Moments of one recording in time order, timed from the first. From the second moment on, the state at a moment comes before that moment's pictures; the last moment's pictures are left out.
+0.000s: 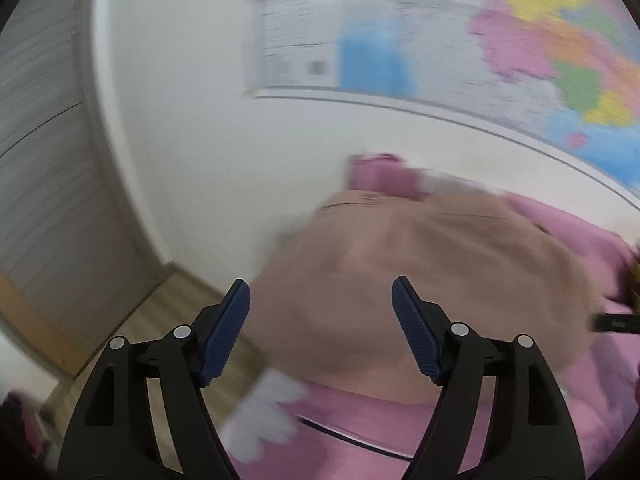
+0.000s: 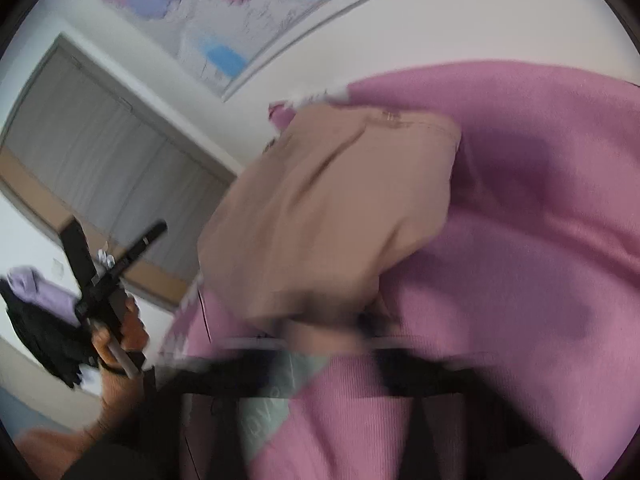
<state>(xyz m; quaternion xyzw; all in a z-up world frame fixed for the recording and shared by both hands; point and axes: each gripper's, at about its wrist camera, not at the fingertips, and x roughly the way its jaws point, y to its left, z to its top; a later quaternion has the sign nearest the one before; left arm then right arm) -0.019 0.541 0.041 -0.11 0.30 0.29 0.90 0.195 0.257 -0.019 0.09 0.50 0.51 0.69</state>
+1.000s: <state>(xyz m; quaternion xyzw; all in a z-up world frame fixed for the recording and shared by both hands) 0.028 0.468 -0.009 -0.12 0.36 0.22 0.90 0.136 0.301 0.018 -0.08 0.38 0.45 0.80</state>
